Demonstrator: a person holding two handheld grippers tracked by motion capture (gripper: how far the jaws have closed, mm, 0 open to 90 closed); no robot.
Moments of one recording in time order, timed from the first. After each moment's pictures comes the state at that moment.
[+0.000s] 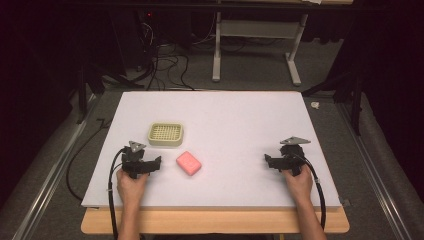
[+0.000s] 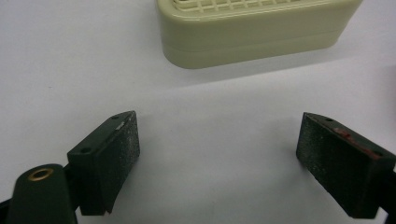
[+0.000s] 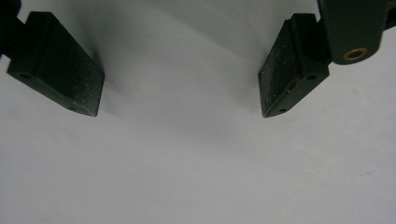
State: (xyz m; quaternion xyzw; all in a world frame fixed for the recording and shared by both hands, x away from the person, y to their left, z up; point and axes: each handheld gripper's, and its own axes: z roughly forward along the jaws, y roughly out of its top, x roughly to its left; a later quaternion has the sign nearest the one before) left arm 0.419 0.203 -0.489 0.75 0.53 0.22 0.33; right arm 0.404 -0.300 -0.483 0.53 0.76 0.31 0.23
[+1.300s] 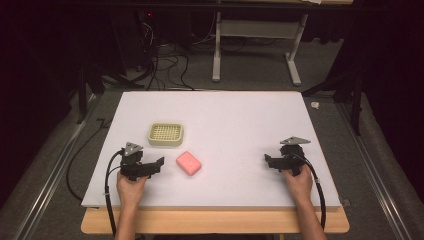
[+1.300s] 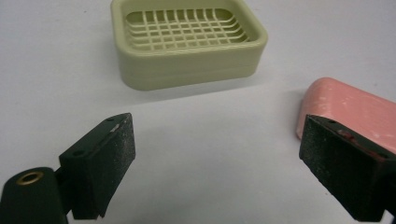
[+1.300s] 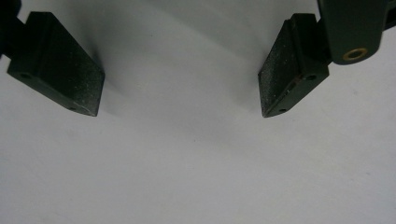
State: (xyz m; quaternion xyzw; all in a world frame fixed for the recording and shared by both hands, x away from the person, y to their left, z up) left arm 0.394 0.200 -0.463 0.74 0.50 0.18 0.41; right arm 0.404 -0.301 -0.483 0.53 0.76 0.31 0.23
